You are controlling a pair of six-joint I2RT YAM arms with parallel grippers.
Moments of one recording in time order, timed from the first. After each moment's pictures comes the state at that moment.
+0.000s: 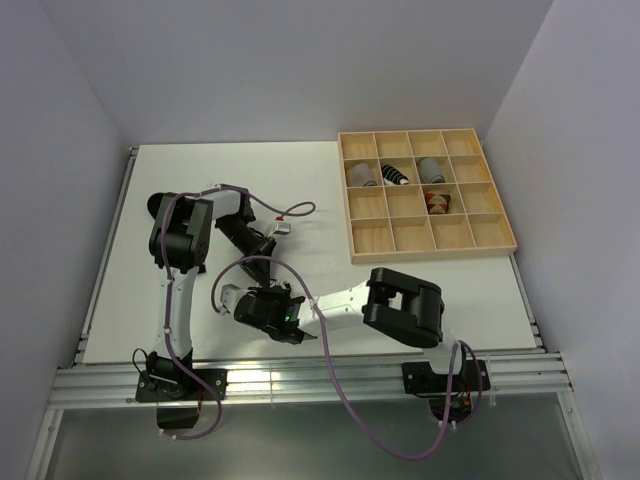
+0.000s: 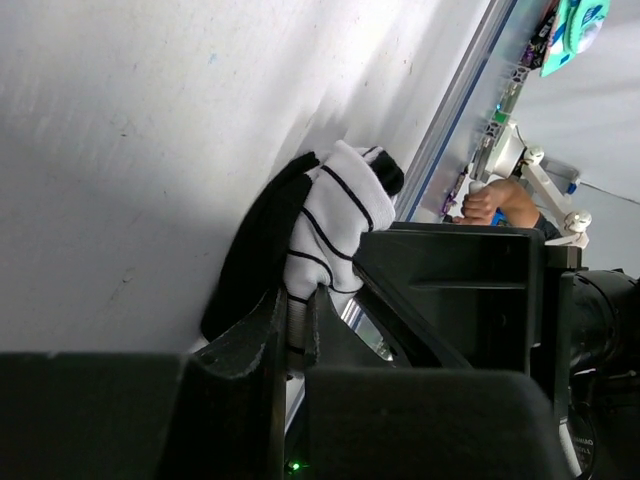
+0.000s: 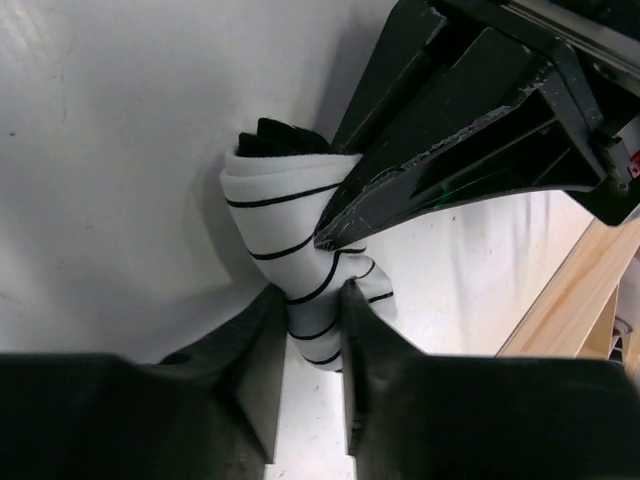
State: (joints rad) left arm -0.28 2.33 1.58 -1.39 0.87 0.68; right arm 1.32 2.02 1.17 -0.02 0.66 -0.38
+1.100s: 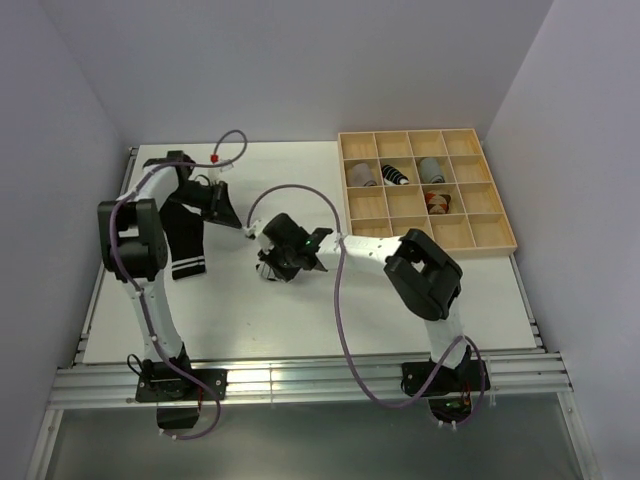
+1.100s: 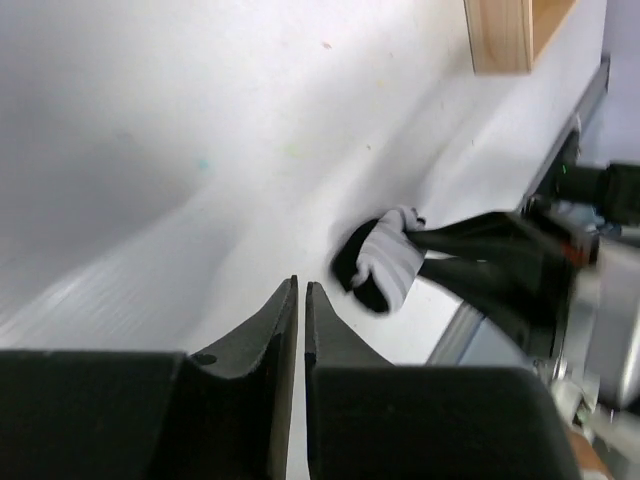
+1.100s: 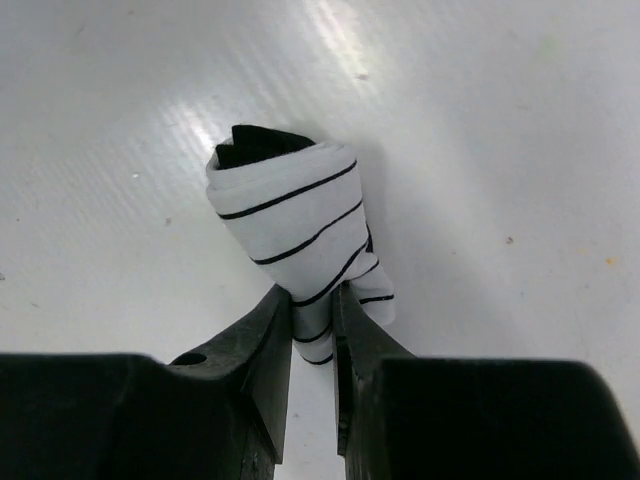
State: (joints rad) left arm 0.02 2.15 1.68 -1.04 0.92 0.37; right arm 0.96 1.99 1.35 -0.30 -0.03 -0.03
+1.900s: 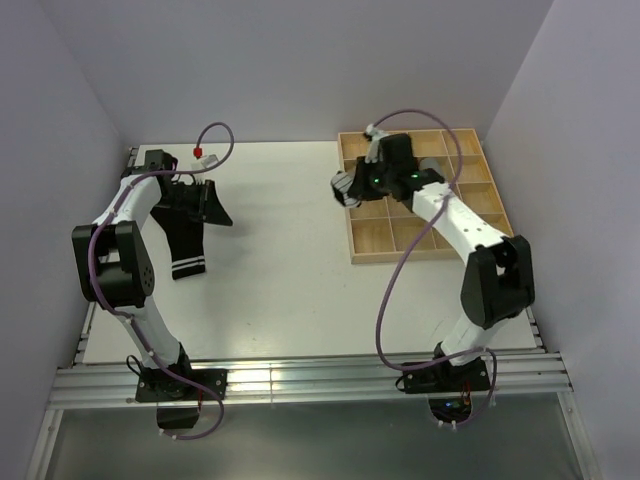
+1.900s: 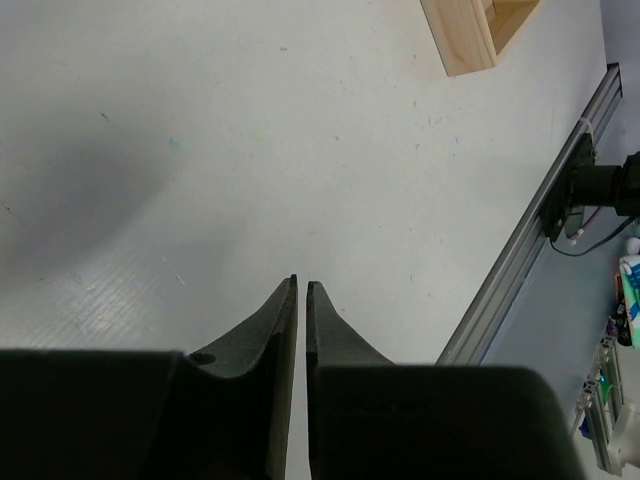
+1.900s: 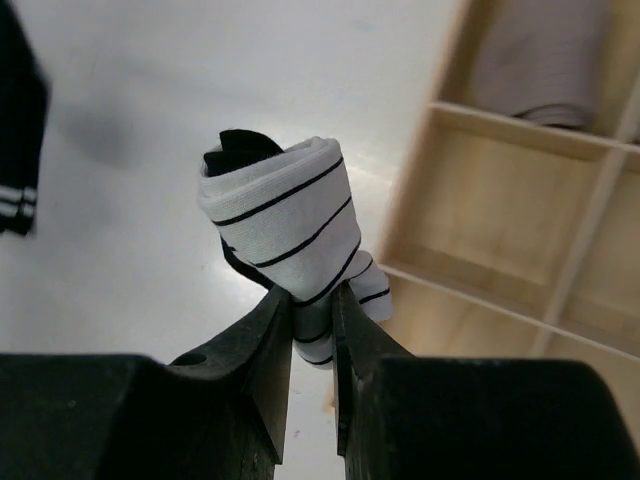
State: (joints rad) left arm 0.08 1.85 1.46 -0.89 0.93 0.36; right arm 0.36 1.69 1.37 -0.39 -0.27 0.23
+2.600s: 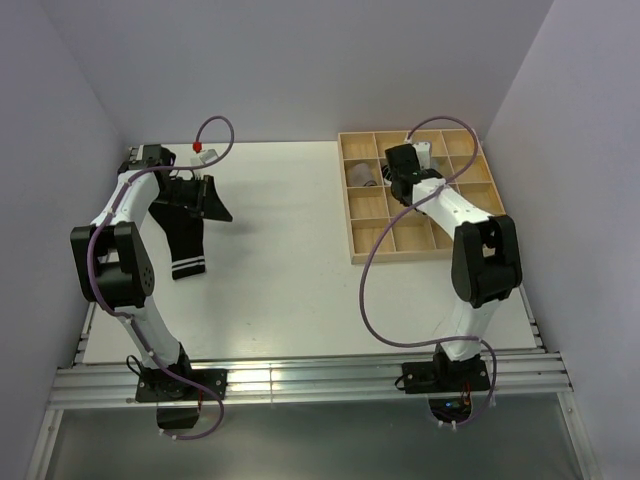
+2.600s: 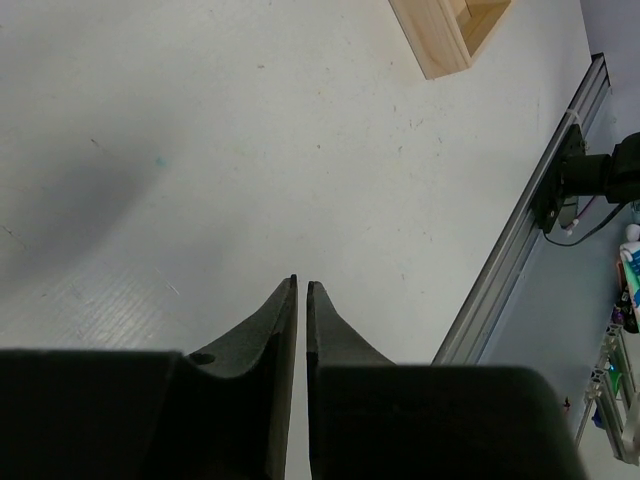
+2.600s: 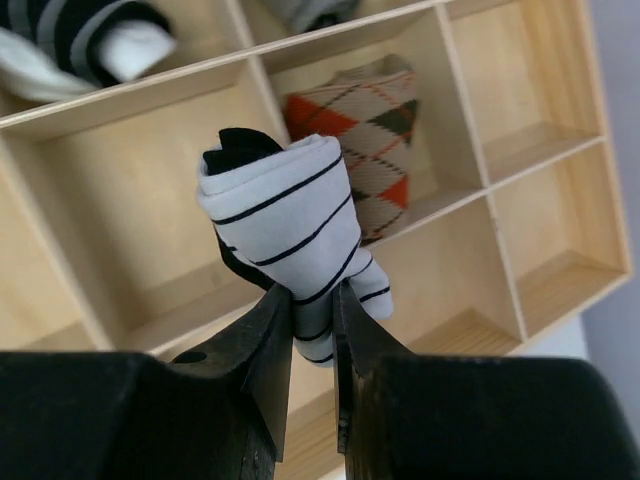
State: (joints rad) left arm 0.08 1.85 1.52 -0.96 0.97 0.42; right arm 0.24 1.80 1.37 -0.52 0.61 0.23
